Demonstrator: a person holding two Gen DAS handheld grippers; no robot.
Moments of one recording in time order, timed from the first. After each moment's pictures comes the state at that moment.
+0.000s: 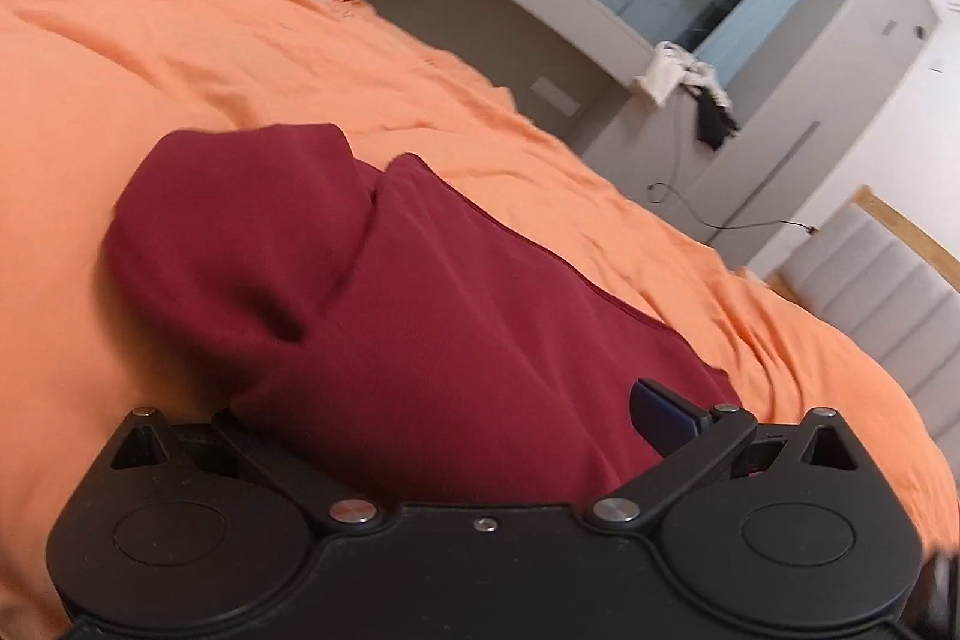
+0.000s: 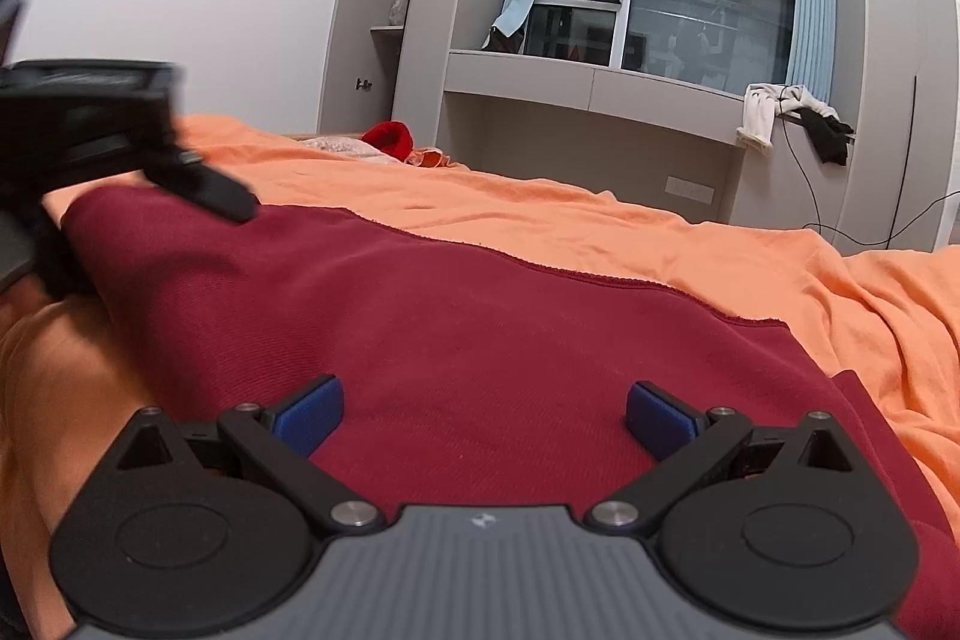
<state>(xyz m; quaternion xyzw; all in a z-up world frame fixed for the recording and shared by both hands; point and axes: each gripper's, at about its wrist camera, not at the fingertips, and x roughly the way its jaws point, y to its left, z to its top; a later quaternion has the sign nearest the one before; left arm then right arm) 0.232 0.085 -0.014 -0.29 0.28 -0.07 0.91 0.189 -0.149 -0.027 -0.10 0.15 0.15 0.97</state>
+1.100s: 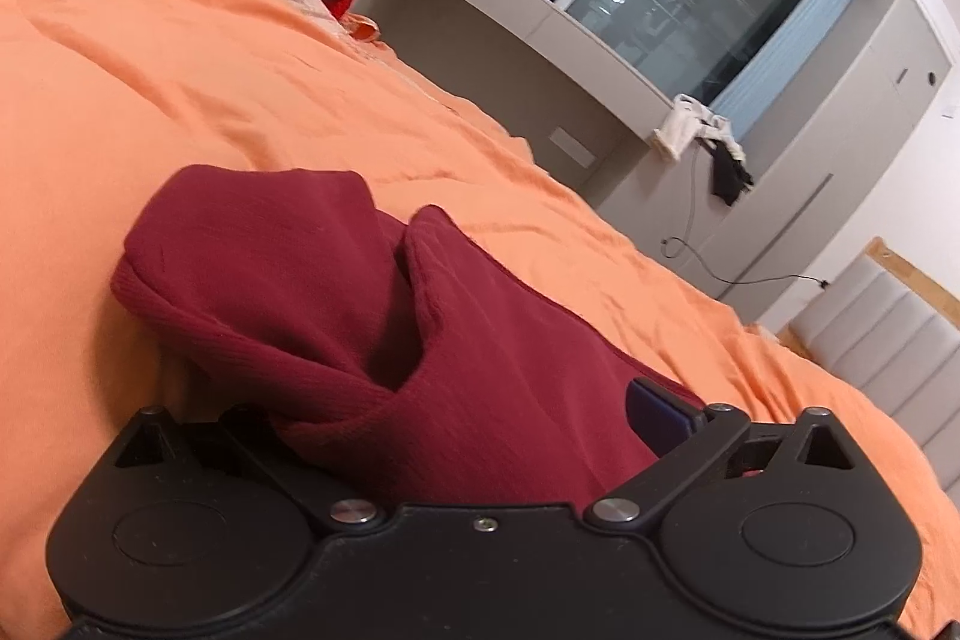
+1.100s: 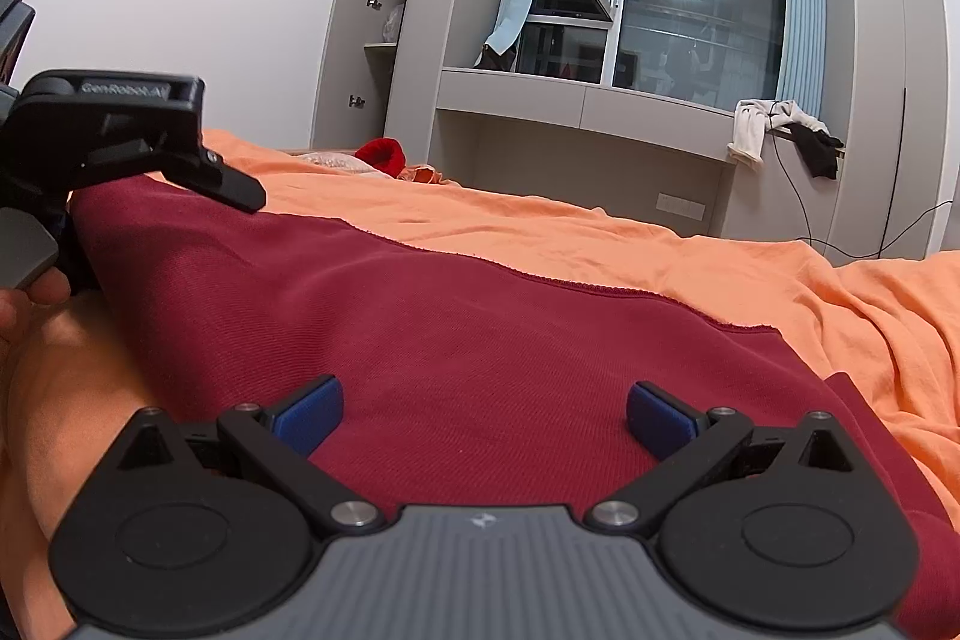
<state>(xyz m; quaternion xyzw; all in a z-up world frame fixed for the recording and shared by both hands) 0.239 0.089 -0.022 -0.30 0.23 -0.04 0.92 0.180 -0.149 -0.033 -0.10 0.13 0.15 0.98</state>
